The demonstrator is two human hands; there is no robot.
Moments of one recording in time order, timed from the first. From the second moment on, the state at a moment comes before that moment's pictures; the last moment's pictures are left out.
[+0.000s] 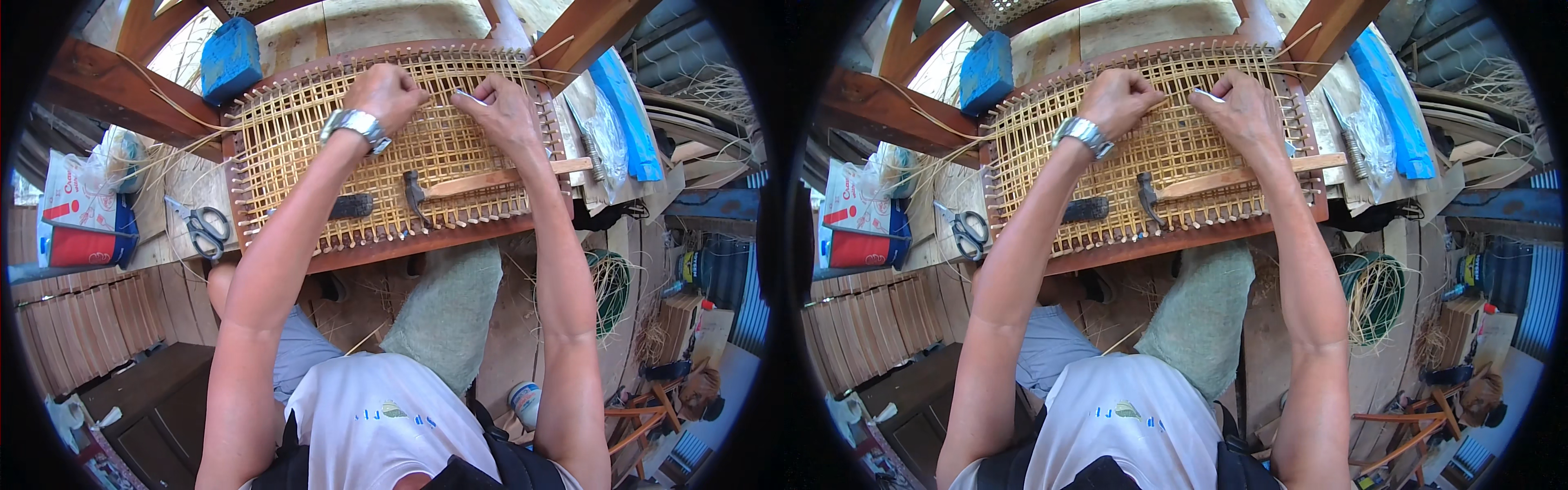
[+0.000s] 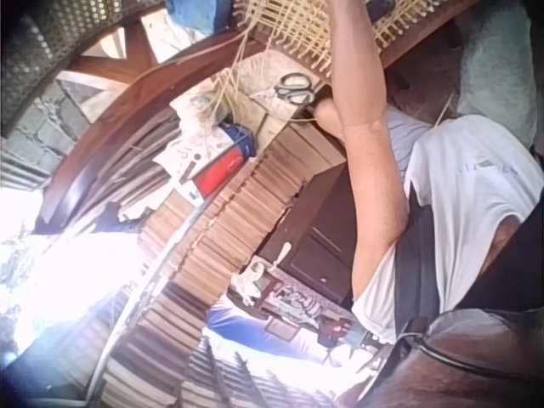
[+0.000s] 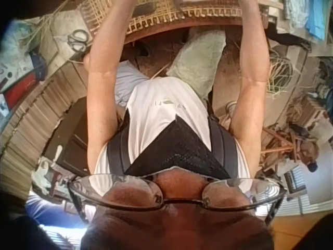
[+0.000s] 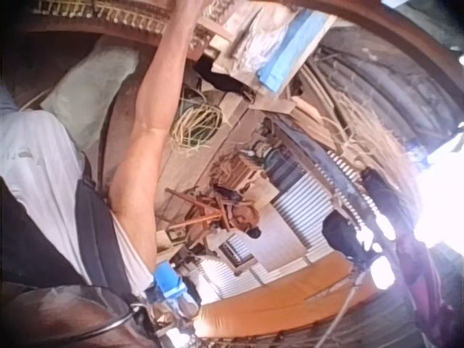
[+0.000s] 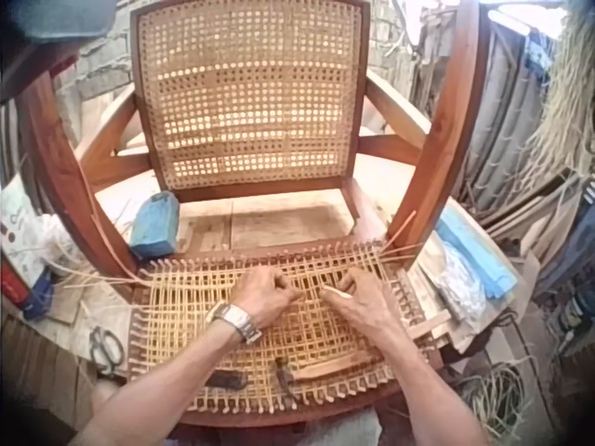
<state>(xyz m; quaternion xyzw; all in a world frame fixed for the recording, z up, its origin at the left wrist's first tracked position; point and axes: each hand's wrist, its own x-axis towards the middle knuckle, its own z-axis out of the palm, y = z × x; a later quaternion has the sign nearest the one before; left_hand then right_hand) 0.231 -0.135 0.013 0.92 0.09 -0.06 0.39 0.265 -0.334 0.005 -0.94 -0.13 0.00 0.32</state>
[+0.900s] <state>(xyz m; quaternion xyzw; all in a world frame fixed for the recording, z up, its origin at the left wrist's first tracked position) 0.237 -0.145 0.012 0.95 0.10 -0.06 0.28 0.273 -0.346 0.002 -0.93 -0.12 0.01 0.36</state>
